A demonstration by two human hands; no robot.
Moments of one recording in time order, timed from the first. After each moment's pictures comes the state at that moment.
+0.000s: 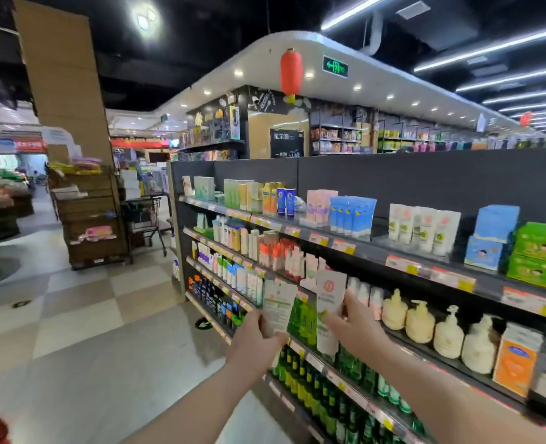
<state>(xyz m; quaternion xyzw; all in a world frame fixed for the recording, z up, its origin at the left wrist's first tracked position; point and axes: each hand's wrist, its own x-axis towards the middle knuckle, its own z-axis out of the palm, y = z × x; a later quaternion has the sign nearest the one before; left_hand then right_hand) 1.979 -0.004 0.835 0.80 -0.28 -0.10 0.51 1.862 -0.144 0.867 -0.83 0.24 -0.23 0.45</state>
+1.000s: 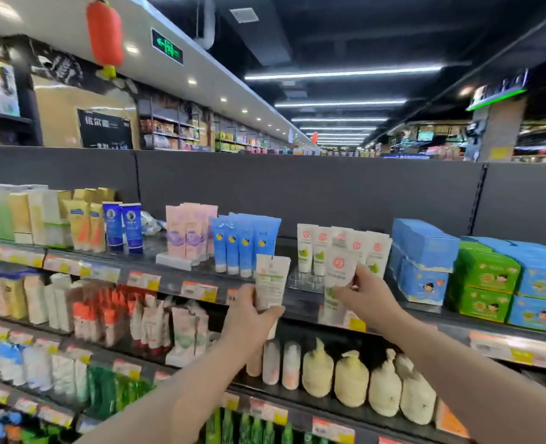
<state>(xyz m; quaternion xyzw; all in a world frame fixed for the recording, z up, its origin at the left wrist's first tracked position) 2.182 -0.381 0.867 0.64 -0.52 -0.19 0.53 1.993 -0.442 0.908 -0.71 0.49 -0.39 0.32</state>
